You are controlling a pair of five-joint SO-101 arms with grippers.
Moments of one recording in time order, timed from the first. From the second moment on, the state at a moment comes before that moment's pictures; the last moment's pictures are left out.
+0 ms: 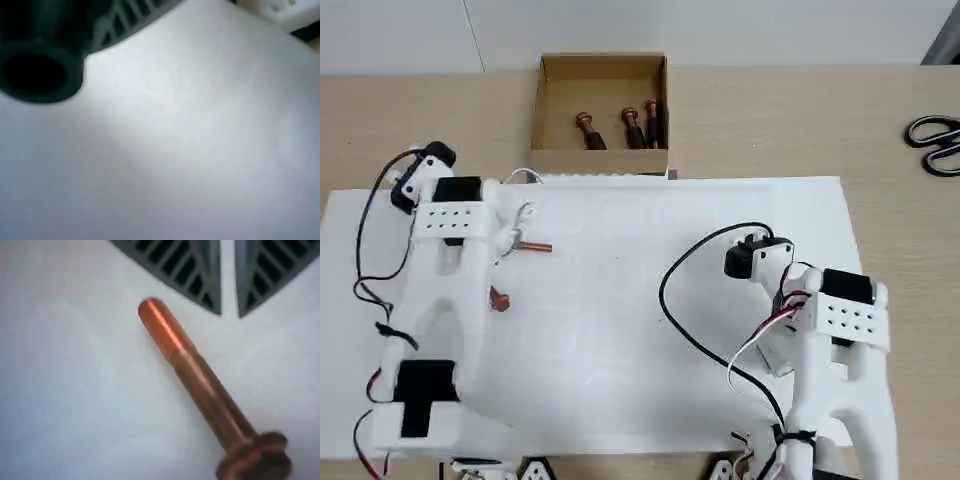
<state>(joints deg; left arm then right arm) -6.5 2.8 14.6 72.1 60.2 9.6 -31.7 49.8 82.9 36.4</state>
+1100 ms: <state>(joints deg) -8.6 5.6 15.1 64.1 59.3 9.6 -31.7 54.5 81.2 36.4</state>
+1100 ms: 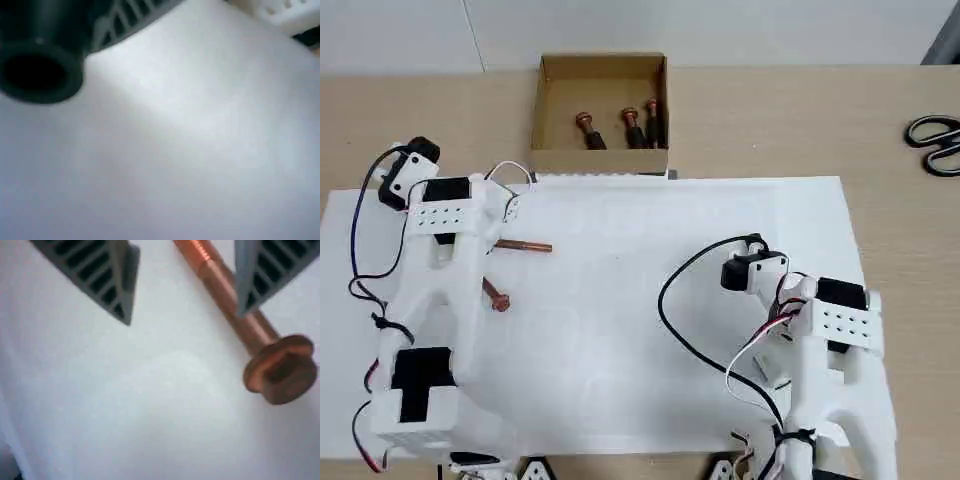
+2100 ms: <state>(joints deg) -8.9 15.0 15.3 62.6 58.2 9.6 -31.7 54.5 81.2 36.4</state>
